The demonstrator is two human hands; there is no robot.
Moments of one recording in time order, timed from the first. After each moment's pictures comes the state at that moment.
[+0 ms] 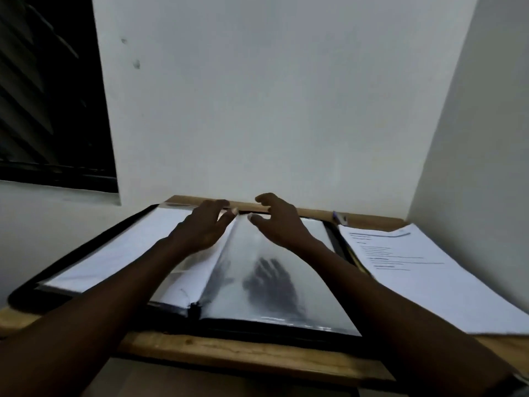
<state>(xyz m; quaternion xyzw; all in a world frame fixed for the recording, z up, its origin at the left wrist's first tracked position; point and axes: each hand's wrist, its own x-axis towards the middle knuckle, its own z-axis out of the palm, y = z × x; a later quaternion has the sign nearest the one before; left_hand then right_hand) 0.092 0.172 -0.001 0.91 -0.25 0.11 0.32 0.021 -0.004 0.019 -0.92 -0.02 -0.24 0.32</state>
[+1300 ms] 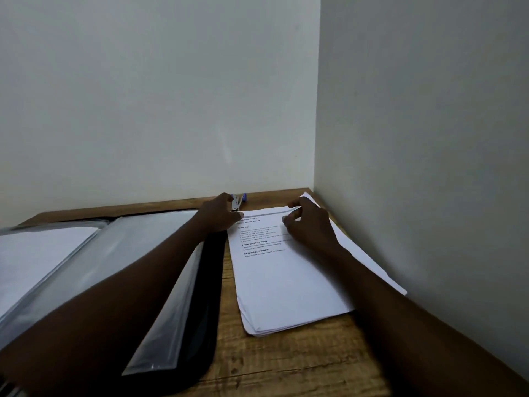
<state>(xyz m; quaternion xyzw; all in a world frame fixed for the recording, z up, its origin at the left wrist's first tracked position) 0.072 -0.131 -0.008 0.92 -0.24 -0.01 0.29 -0.055 -0.287 -0.039 -0.84 0.21 -0.28 0.41</state>
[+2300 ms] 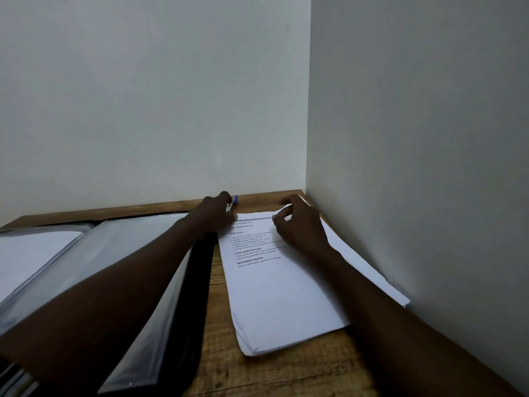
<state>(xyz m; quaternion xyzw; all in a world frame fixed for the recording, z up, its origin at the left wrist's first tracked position) 0.082 -0.147 -0.004 0.94 -0.29 0.01 0.18 -0.056 -0.284 -0.034 -0.84 0.20 -0.31 0.40</state>
